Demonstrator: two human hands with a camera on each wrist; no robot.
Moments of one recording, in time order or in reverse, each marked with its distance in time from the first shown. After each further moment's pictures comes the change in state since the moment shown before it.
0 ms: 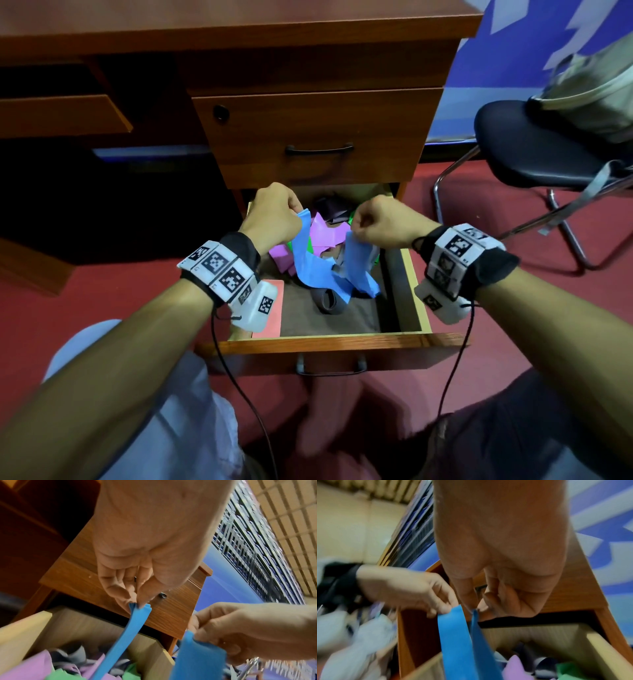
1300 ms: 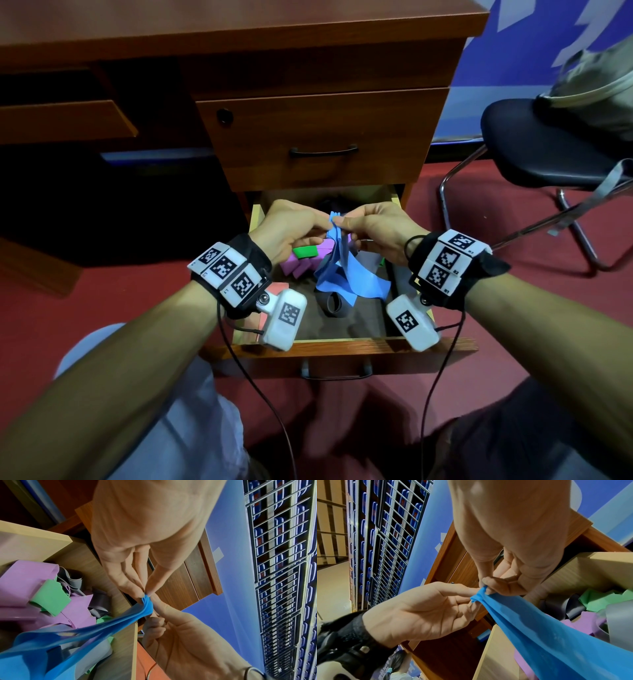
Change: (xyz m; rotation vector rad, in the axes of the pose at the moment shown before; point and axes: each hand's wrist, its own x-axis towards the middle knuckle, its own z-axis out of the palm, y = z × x) left_hand -0.010 0.019 0.013 -0.746 -0.165 -0.390; right_hand 0.002 -0.017 0.026 1.031 0.072 0.278
